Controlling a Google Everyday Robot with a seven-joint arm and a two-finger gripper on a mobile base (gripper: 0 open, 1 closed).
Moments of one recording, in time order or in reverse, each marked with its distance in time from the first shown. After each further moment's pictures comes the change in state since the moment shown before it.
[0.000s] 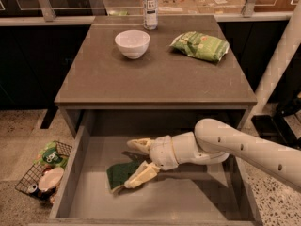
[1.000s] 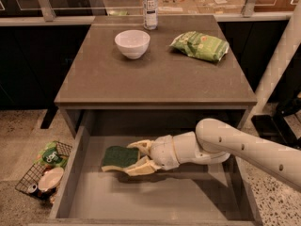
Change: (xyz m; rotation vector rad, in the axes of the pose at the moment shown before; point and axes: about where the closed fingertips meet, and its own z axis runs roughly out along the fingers) arm 0.002 -0.002 -0.004 0.011 0.001 0.002
